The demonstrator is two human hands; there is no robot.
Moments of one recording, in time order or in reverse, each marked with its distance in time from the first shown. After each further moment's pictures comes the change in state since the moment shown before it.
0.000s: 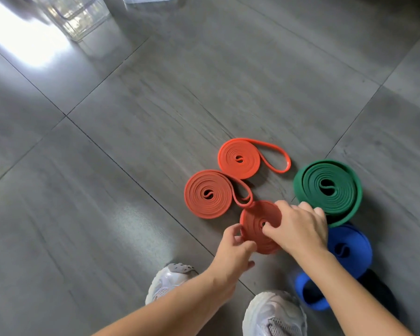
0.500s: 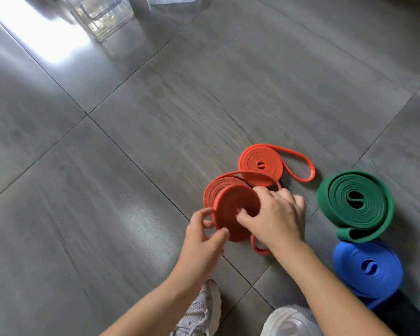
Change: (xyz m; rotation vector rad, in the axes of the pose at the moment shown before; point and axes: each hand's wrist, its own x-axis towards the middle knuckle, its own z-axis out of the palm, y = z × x) left_hand -0.016 0.029 -0.078 0.022 0.262 0.301; right_hand 0.019 -0.086 -0.028 0.246 0.209 -0.103
